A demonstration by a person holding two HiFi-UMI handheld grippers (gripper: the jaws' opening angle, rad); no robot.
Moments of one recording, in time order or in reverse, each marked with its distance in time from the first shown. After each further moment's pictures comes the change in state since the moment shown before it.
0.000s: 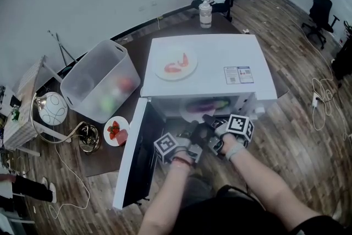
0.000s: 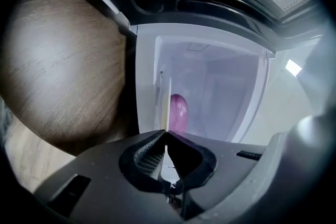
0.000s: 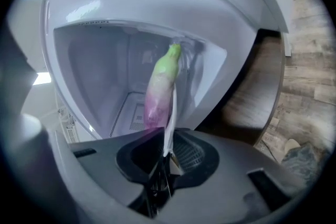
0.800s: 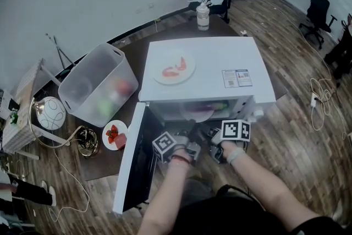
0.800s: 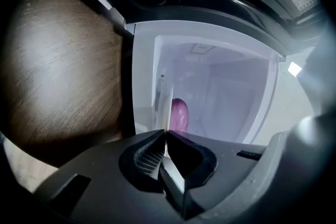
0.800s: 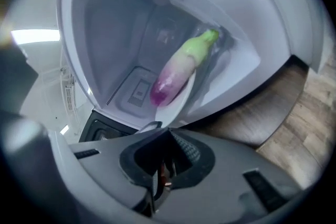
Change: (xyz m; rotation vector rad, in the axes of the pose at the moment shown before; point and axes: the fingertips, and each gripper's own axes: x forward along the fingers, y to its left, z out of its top) left arm 0.015 0.005 0.019 -0.007 -0.035 0.011; right arm 0.001 0.002 -0.022 -0.314 0.180 -0.050
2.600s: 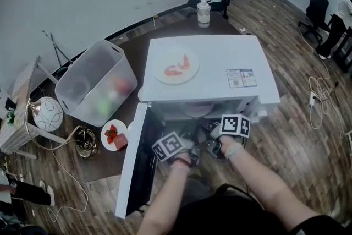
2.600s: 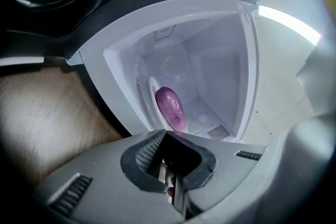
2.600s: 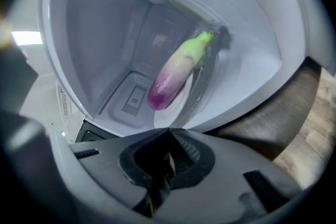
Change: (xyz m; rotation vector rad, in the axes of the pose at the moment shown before) left arm 0.001 -0.007 0.002 0.497 0.108 0.058; right arm 0.020 -0.002 0.019 0.034 -0.048 -0.031
